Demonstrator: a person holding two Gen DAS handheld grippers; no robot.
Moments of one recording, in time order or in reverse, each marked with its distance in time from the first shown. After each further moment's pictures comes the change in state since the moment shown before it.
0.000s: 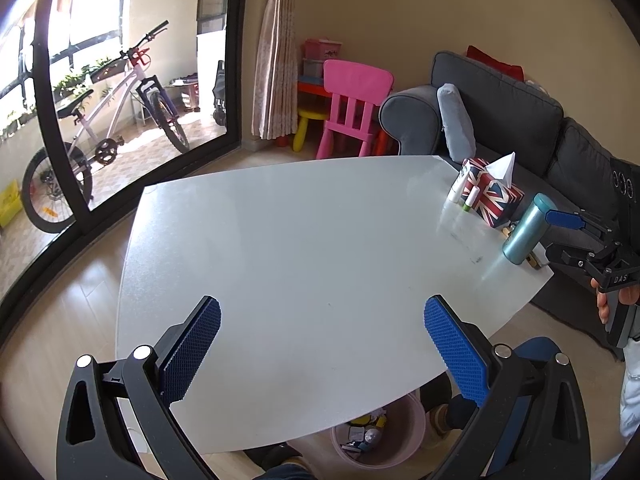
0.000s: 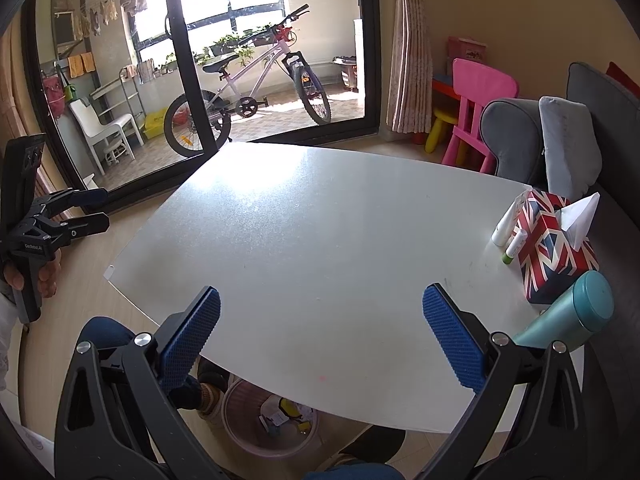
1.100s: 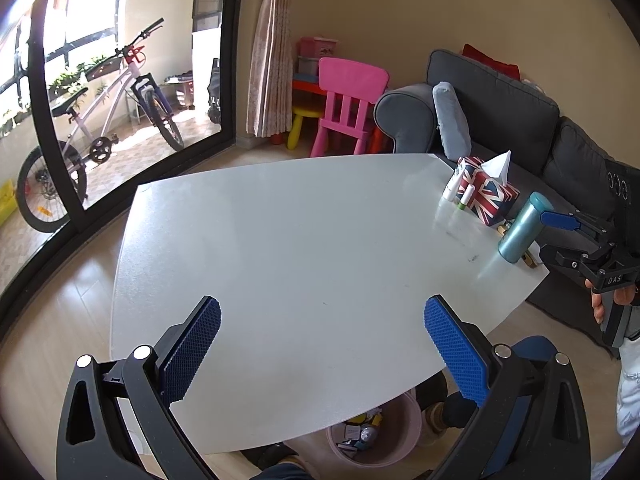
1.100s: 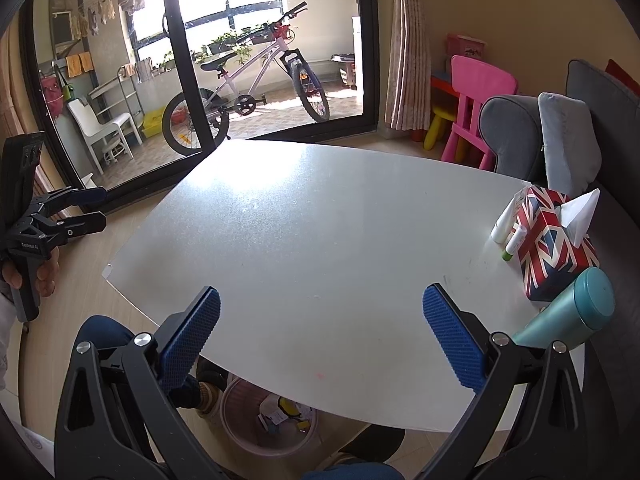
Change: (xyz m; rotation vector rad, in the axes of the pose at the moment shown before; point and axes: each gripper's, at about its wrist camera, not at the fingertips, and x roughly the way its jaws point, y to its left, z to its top) left arm 0.002 -0.002 0.001 0.000 0.008 -0.020; right arm 0.003 -0.001 -0.002 0.001 0.005 -0.001
